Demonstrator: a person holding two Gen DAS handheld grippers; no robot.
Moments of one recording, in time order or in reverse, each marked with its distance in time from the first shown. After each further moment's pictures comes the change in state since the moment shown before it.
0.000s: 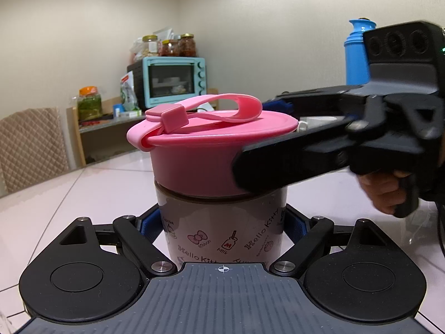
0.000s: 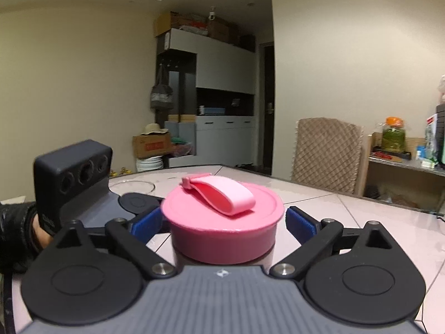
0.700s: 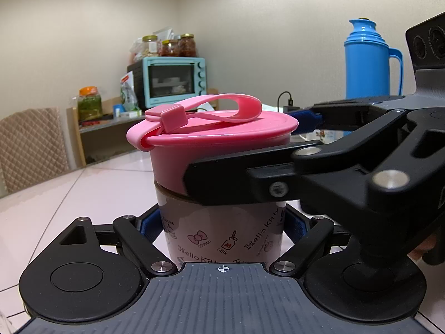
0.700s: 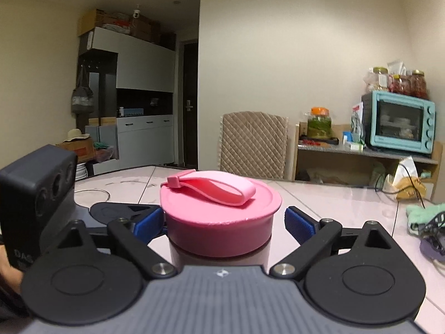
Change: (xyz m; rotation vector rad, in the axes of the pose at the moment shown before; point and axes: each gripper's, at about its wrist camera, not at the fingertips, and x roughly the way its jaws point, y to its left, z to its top) left arm 0.001 0.001 0.000 0.000 0.000 0.000; right arm 0.018 0.051 -0.014 0.113 0.008 -0.356
